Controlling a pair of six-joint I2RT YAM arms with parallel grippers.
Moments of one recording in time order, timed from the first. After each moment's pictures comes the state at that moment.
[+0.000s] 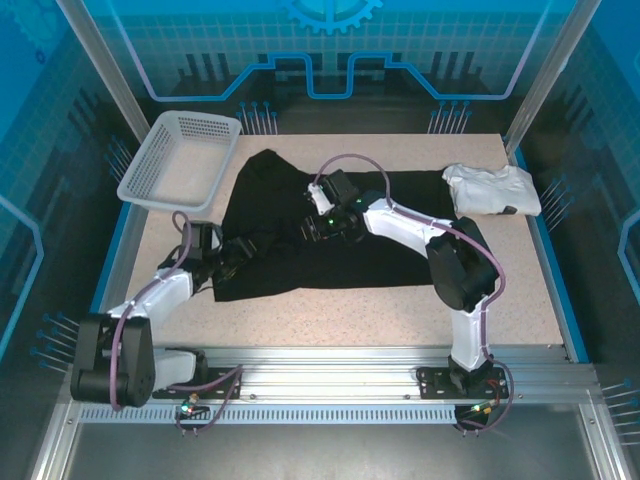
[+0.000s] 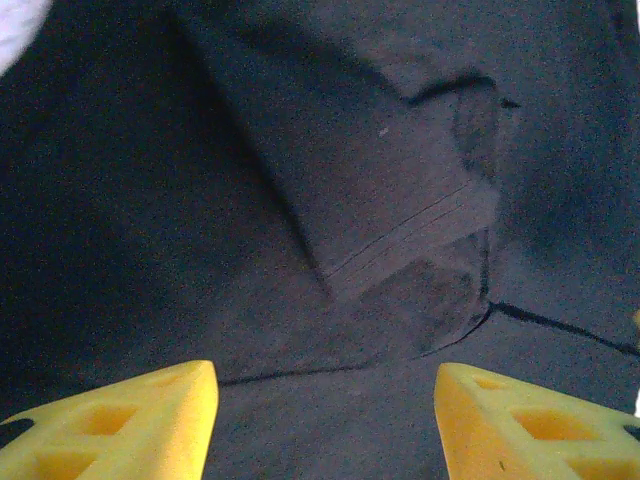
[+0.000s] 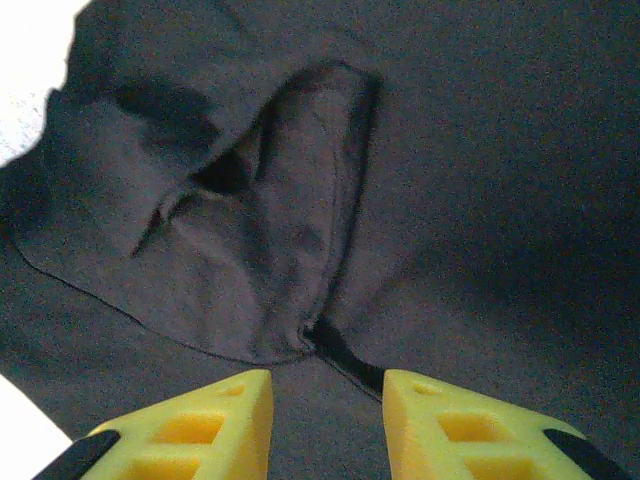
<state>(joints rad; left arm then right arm) -0.04 1.28 0.57 -0.18 0.34 -0.80 0.64 1.97 1.47 -0.46 -0.24 0.24</state>
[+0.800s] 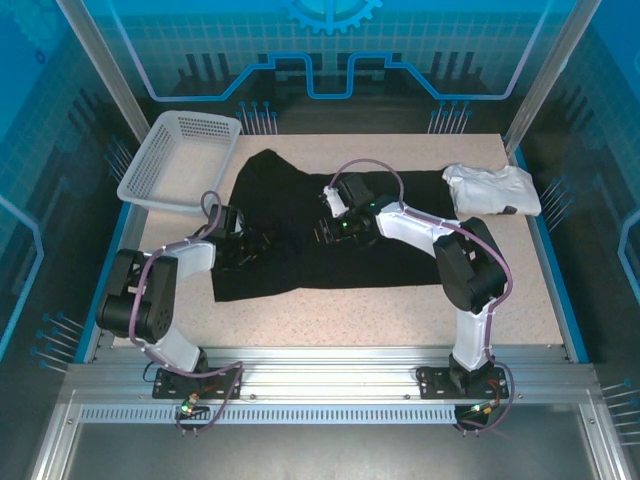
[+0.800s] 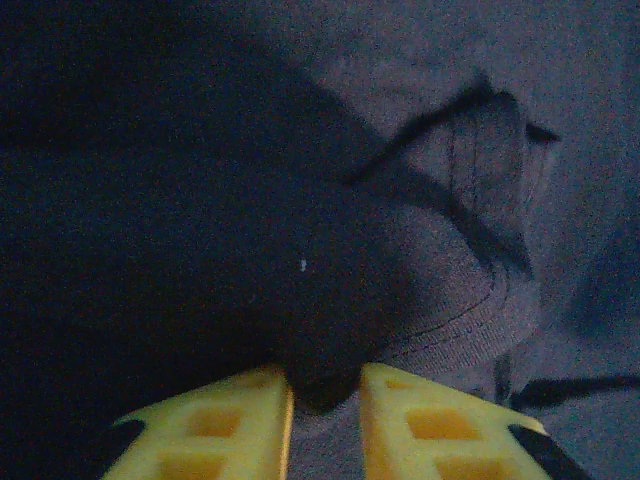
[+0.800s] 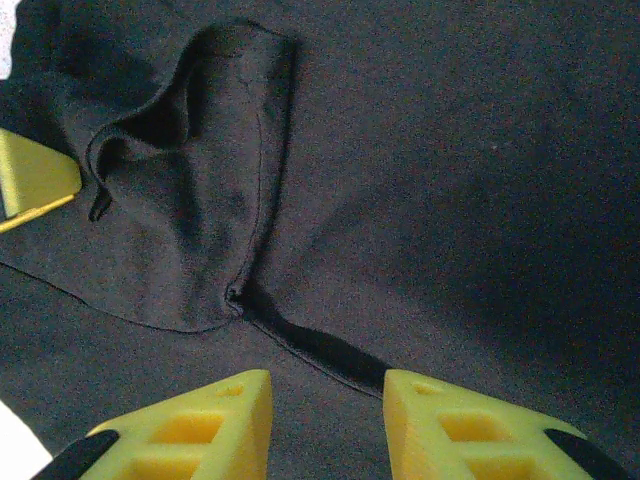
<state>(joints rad) -0.12 1.62 0.74 -0.05 0.31 -0.80 0.58 1.93 1.36 -0.40 -0.27 0.24</state>
